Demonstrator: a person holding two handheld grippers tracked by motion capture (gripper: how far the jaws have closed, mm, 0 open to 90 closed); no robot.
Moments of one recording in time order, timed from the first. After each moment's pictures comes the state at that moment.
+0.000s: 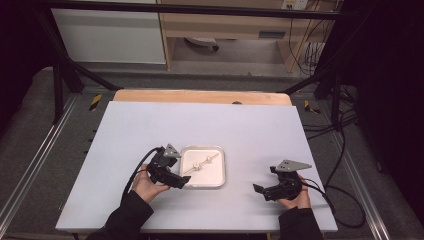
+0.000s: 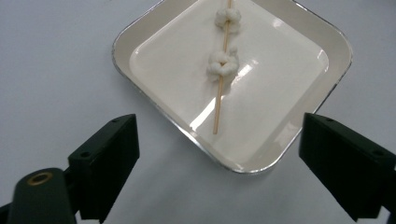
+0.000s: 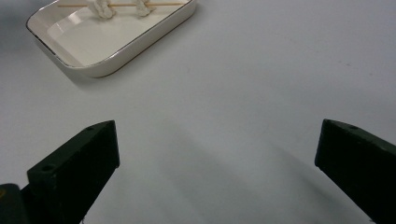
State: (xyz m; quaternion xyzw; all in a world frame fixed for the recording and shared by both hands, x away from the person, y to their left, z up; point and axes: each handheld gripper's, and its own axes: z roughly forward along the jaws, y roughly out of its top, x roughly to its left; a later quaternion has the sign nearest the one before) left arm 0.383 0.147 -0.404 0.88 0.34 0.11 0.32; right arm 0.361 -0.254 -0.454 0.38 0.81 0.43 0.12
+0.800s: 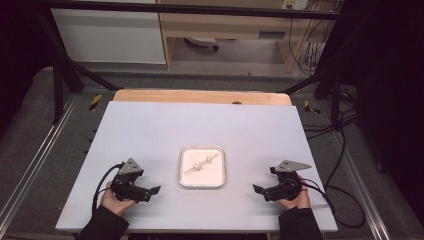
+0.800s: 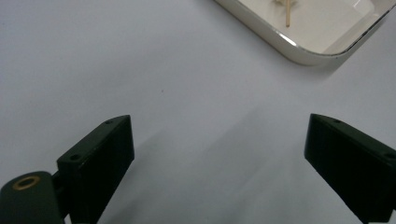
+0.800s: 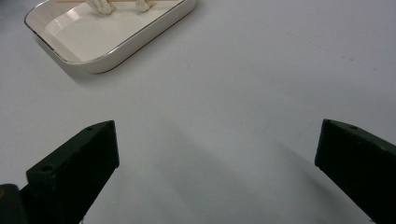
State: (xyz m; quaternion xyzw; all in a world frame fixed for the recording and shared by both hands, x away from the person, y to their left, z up) left arm 0.351 0.246 -0.445 0.84 0.39 0.11 0.37; right arm 0.360 -0.254 -0.455 0.38 0.81 0.43 0.12
